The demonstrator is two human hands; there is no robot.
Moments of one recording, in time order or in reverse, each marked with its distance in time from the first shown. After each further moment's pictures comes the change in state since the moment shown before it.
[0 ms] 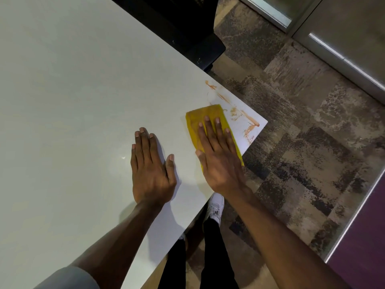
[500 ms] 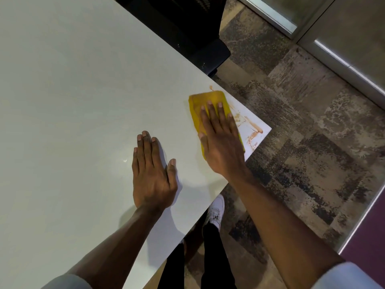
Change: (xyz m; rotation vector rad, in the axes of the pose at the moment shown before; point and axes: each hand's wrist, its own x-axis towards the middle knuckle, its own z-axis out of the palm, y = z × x) left_hand 0.000 -0.003 0.004 0.008 0.021 0.015; right_hand 0.056 0.009 -0.014 -0.035 -0.022 0.025
